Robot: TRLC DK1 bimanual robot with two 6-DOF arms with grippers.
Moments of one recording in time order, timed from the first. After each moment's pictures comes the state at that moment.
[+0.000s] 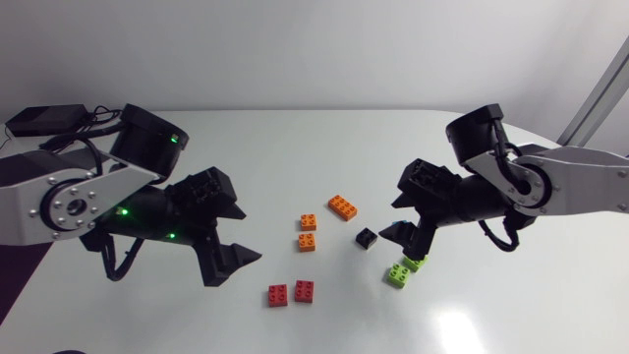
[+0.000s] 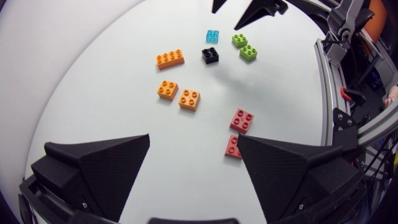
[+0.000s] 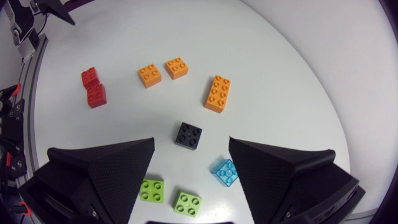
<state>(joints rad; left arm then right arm) -0.45 1.27 0.79 -0.44 0.30 0.61 0.29 1.40 0.82 -0.31 -0.31 -0.71</state>
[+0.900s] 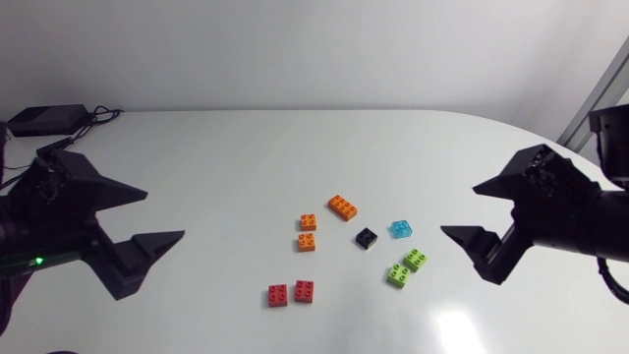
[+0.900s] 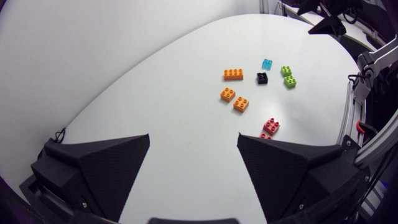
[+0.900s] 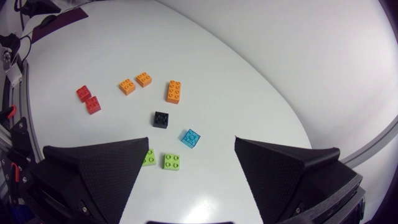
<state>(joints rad) -0.33 0.69 0.71 -0.65 0.09 0.43 0.26 0.78 0.73 -0.58 -0.10 -0.55</state>
